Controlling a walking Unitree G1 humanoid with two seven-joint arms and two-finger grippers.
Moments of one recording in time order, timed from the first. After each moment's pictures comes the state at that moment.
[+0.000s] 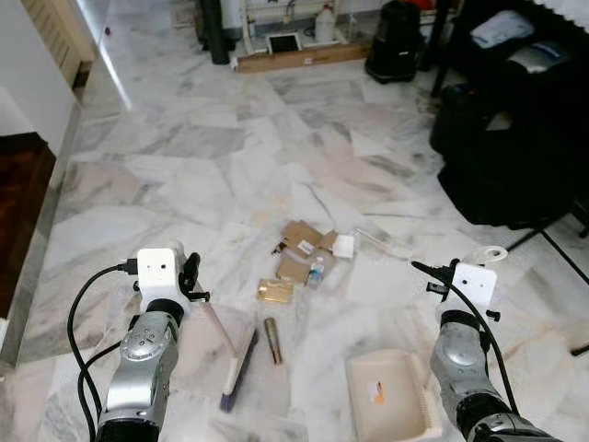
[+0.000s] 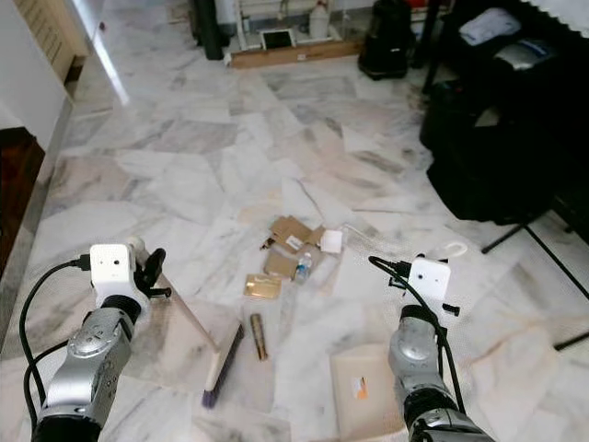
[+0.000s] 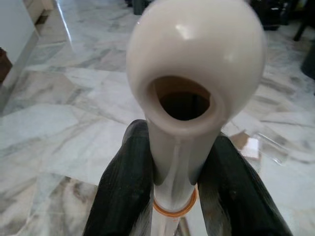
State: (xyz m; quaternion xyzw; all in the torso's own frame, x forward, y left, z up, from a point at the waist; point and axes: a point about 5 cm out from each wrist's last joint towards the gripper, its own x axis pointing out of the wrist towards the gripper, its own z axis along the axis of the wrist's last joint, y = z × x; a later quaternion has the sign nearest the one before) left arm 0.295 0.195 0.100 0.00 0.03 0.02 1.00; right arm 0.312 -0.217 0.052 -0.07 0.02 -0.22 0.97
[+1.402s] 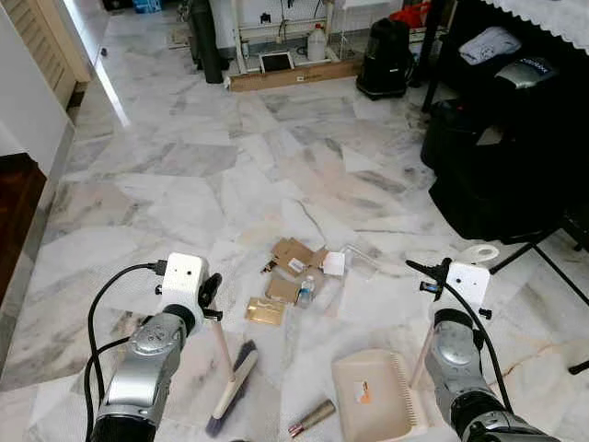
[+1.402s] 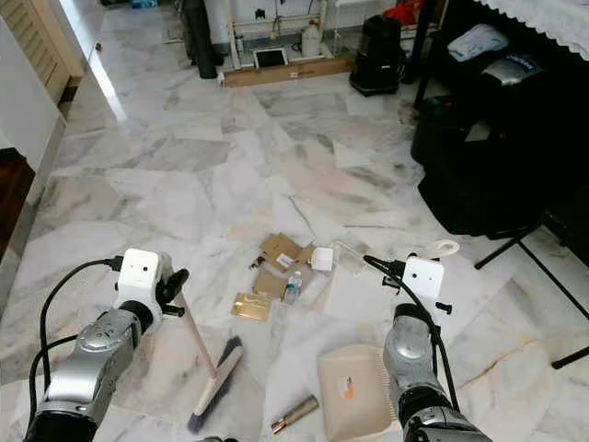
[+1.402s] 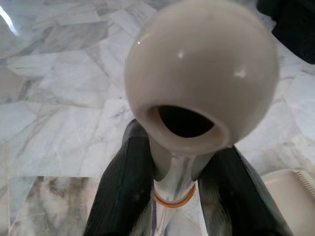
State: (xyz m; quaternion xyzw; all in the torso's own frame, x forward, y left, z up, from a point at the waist) left arm 0.295 0.172 0.088 0.05 0.14 -0.08 0.99; right arm 0.308 -0.216 0.047 -0.06 0.03 -0.22 0.97
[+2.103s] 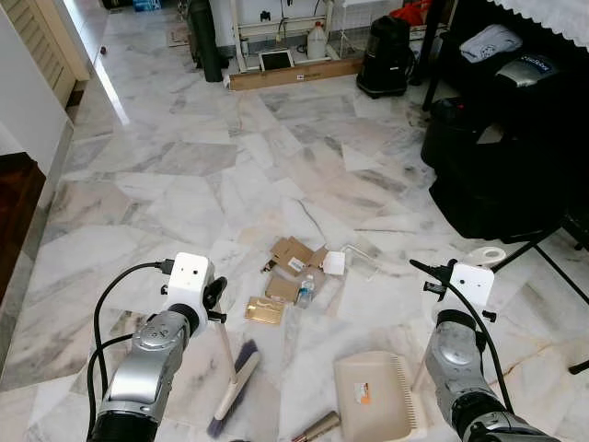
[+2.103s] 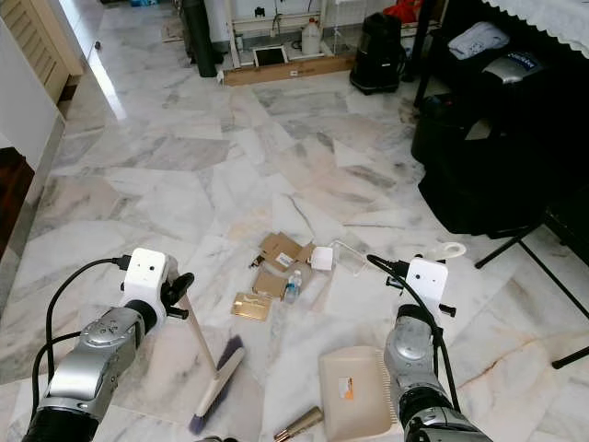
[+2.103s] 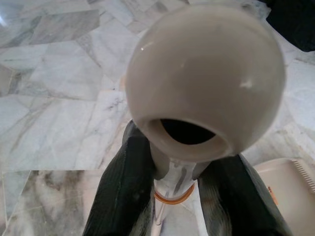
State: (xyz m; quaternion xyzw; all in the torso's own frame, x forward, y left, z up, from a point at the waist) left arm 0.296 0.167 0.088 0.05 0.16 -0.10 0.98; right arm 0.306 -0.222 0.048 -0.07 0.03 -0.25 0.96
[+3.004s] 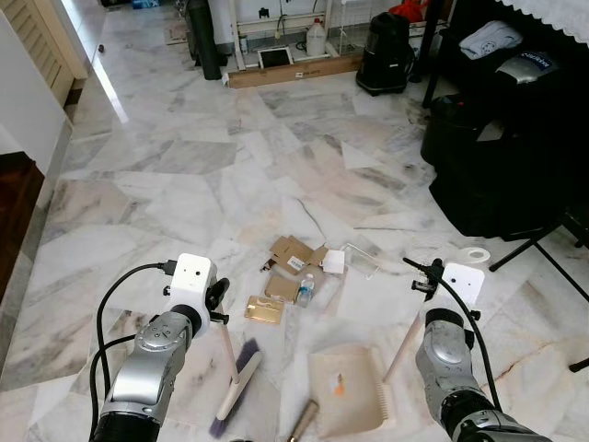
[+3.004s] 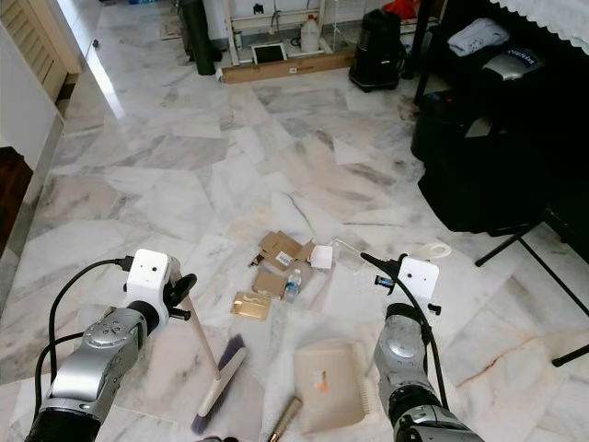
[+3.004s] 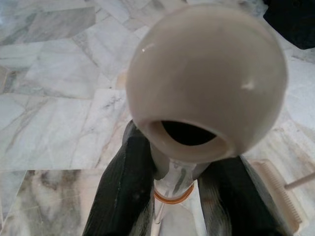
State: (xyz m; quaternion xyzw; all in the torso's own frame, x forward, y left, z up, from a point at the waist) left arm 0.295 0.164 0.087 0.05 0.16 -0.10 0.98; right arm 0.309 -0.203 0.042 -0.01 0.05 -0.20 0.98
